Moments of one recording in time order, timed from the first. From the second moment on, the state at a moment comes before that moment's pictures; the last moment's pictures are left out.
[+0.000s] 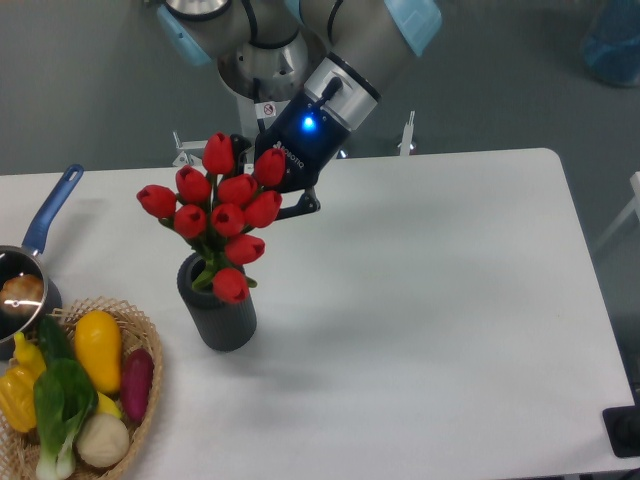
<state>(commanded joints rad) 2.62 -1.56 -1.85 -1.11 0.53 1.07</state>
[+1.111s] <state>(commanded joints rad) 2.76 -1.55 -1.72 -1.09 0.41 0.93</state>
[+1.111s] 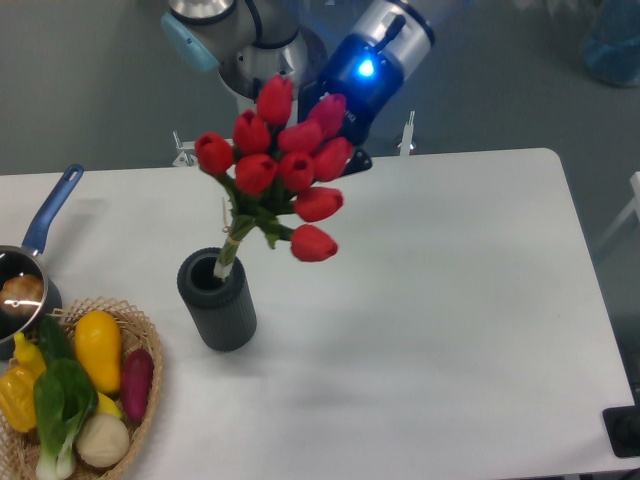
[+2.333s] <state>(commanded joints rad) 2.69 -1.69 -1.52 -1.12 1.21 1.37</state>
